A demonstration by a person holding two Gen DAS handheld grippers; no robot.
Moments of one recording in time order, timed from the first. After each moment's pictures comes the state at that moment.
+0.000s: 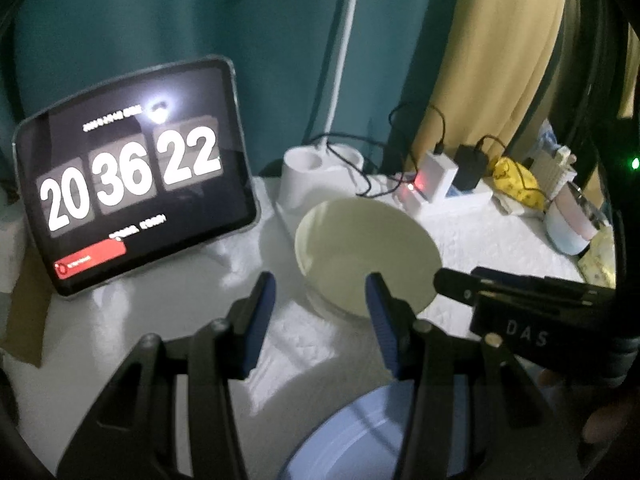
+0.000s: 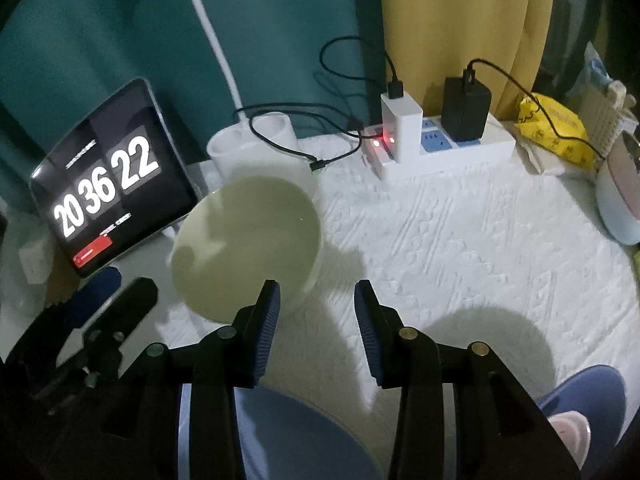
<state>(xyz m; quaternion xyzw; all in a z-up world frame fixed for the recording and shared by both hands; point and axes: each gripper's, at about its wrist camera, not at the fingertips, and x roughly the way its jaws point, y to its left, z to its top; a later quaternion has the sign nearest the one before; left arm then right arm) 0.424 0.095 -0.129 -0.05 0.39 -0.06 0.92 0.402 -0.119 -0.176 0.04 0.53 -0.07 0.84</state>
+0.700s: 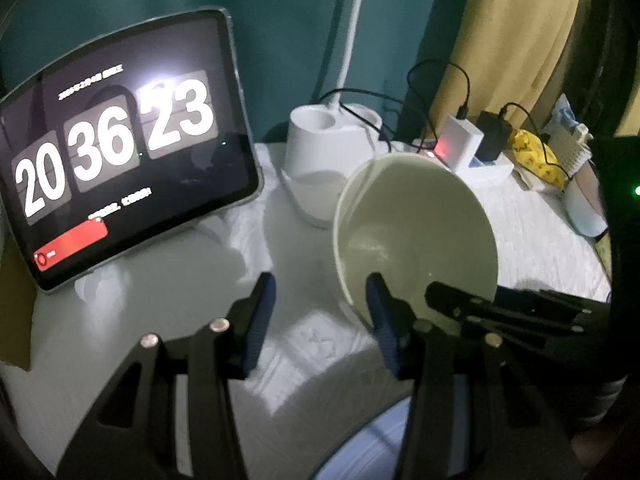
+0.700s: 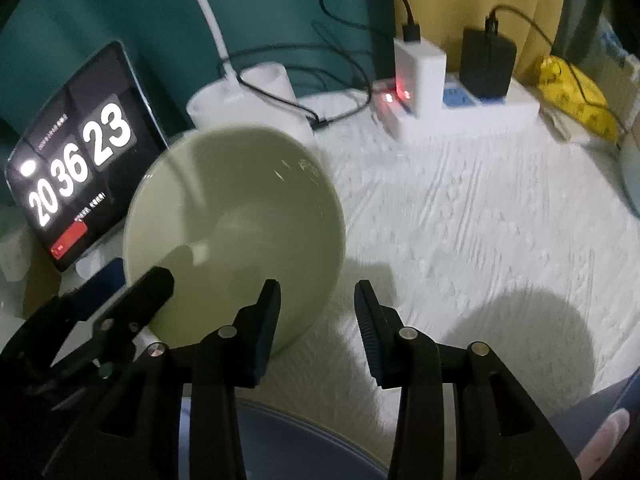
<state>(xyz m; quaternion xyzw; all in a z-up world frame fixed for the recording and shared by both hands) 0.446 0.099 -0.156 -0.04 0.43 -0.07 0.90 0.413 -0.125 -0.223 0.05 0.57 -0.06 0.82</state>
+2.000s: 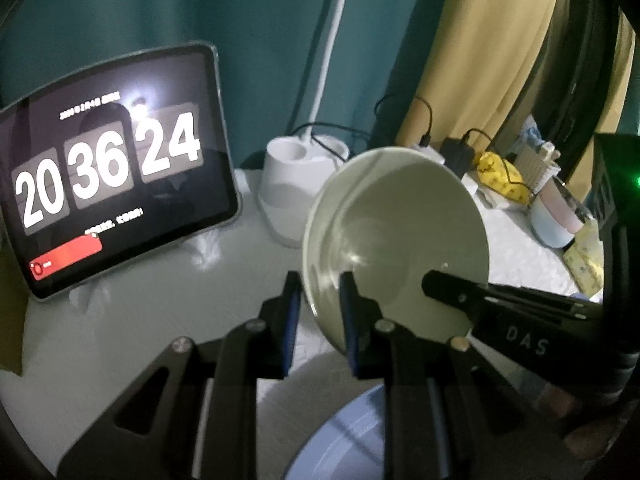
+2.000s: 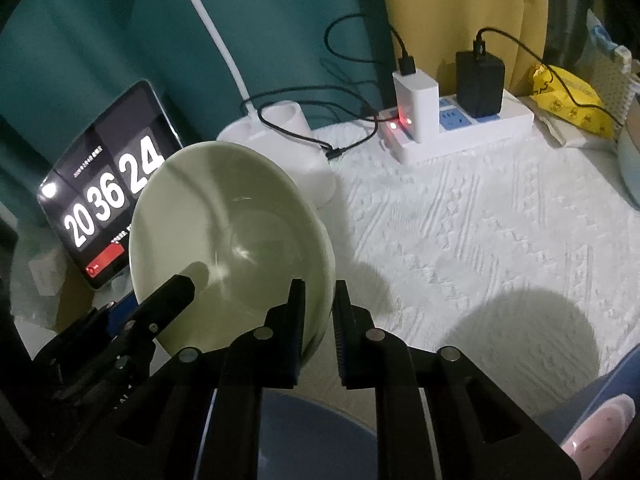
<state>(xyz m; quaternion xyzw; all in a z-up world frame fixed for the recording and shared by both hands) 0.423 0.100 -0.127 -0.06 0.38 -0.11 0.91 0.395 -0.141 -0.180 0.08 0.51 -0.03 0.85</state>
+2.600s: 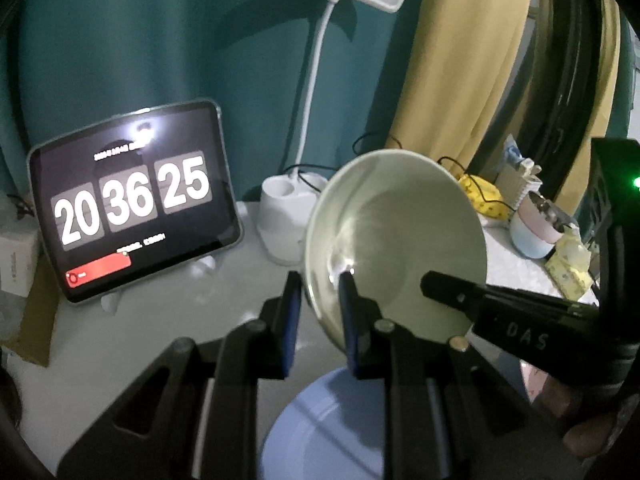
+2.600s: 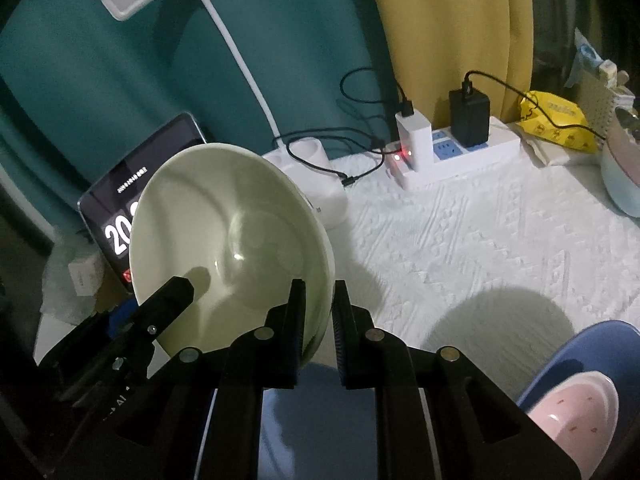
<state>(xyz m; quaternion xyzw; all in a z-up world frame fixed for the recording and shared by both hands) 0.377 0.093 -0.085 -0.06 0.34 -0.10 0.93 0.362 -0.140 -0.133 0.10 0.48 0.00 0.87</state>
